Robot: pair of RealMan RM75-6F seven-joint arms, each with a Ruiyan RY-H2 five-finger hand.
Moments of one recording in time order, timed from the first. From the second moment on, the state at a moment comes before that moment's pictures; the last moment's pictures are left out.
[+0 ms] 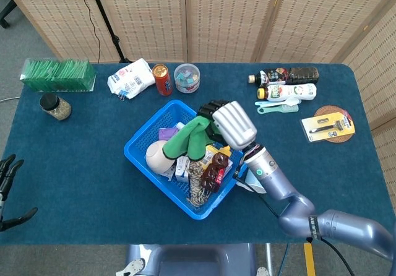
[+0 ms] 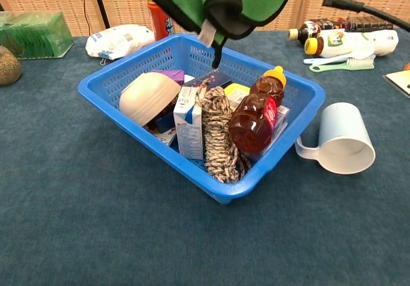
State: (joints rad) left arm 0.01 -0.96 0.02 -1.79 1.66 1.62 -0.02; right arm 0.86 -1.42 0.38 -1.58 -1.39 1.14 -0.02
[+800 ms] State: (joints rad) left arm 0.02 -0.97 0.02 -1.80 1.66 1.61 0.01; right arm 0.80 -1.43 0.33 -1.17 -1.12 0.97 -0.13
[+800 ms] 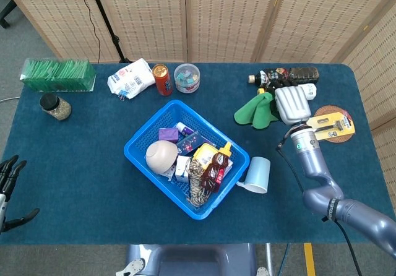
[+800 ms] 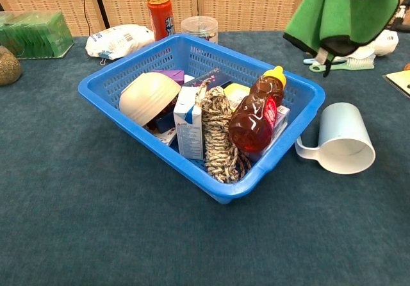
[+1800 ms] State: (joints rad) left arm 0.06 -1.01 0.02 -1.77 1.62 1.67 0.04; right arm 0.51 -1.23 0.17 -1.41 -1.43 1.31 0.03
